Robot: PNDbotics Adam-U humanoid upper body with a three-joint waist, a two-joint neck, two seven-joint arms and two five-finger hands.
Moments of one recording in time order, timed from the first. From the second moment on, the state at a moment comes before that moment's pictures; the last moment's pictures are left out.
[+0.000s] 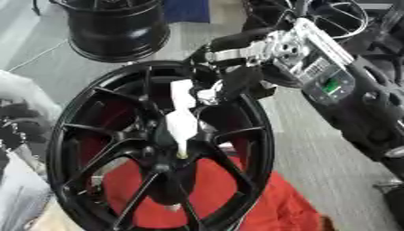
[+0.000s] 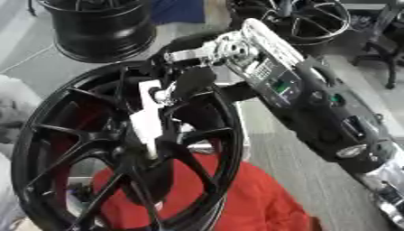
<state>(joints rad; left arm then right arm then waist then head) -0.12 0.18 0.10 -1.80 0.15 0.03 -0.33 -0.83 -0.52 0.48 -1.67 0.53 0.11 0.87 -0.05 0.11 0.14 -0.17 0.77</state>
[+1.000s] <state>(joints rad) -0.13 0.18 0.10 -1.80 0.15 0.03 -0.33 -0.83 -0.49 0.49 -1.61 0.58 0.09 0.87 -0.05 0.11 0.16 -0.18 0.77</state>
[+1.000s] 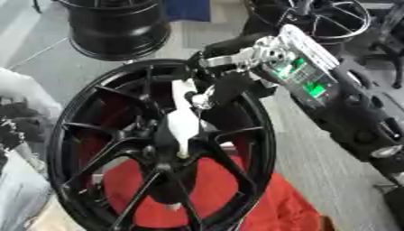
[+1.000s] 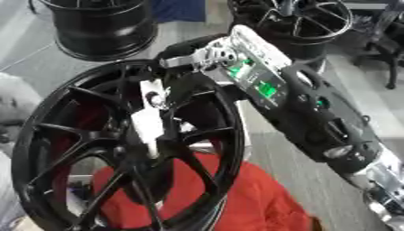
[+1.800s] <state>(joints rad) -0.13 0.18 0.10 -1.80 0.15 0.03 -0.33 -0.82 -0.48 0.48 -1.61 0.58 0.10 0.85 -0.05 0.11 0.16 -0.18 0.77</state>
